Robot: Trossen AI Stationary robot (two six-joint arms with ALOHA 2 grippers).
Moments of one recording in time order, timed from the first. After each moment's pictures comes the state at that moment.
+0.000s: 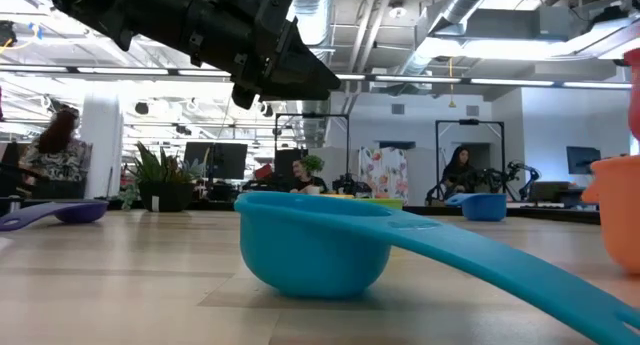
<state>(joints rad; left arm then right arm) -0.24 1.63 0.70 0.77 -0.60 -0.14 0.89 1.47 0.96 -0.76 0.37 1.95</state>
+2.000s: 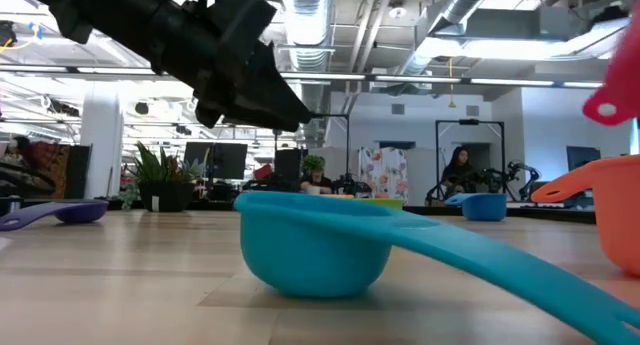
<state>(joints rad) -0.35 1.63 0.70 0.54 -0.72 -0.37 0.82 1.78 1.42 -0.92 0.32 -1.42</state>
